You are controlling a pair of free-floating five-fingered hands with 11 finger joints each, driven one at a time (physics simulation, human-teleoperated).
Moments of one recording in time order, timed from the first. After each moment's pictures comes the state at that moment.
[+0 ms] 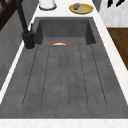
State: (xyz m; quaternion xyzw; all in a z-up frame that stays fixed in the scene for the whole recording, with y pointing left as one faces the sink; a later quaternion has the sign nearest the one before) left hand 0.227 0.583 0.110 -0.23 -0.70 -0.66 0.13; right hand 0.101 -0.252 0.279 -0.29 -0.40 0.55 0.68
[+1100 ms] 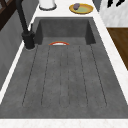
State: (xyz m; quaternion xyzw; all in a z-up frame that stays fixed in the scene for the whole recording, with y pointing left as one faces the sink) left hand 0.225 0.529 0.177 -0.22 -0.70 -0.66 0.14; right hand 0.101 -0.252 0.279 -0.29 -0.40 0.55 0.68
